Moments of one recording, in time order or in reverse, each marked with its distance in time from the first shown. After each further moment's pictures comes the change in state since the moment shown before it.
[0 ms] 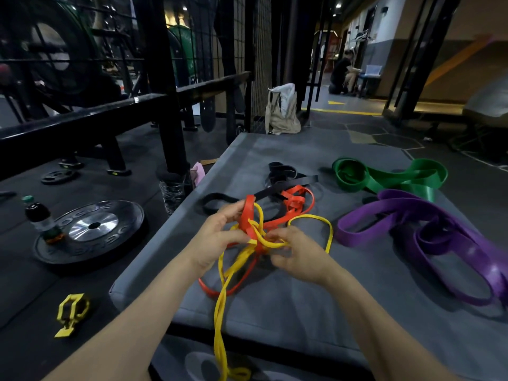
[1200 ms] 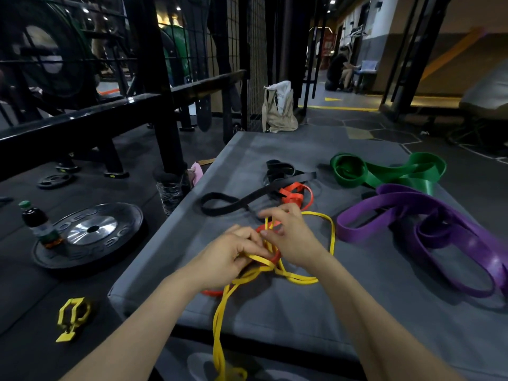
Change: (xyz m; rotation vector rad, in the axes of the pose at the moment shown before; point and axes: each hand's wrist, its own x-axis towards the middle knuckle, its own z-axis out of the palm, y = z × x) left_hand -0.011 -0.016 0.002 0.797 -0.310 0.301; right_hand 0.017 -0.015 0.002 0.097 0.190 0.000
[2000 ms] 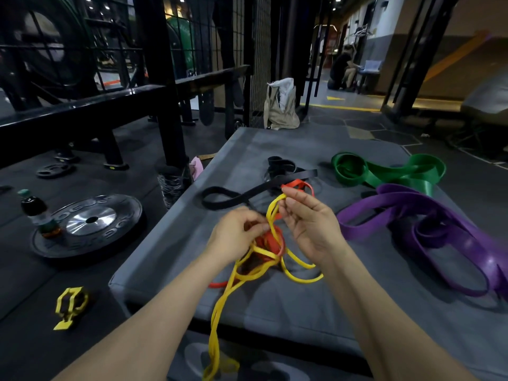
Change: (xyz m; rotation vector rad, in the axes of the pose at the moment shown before) left_hand 0.030 0.008 0.011 -0.132 0.312 -0.400; right_hand -0.009 -0.015 -0.020 1.424 0.180 0.209
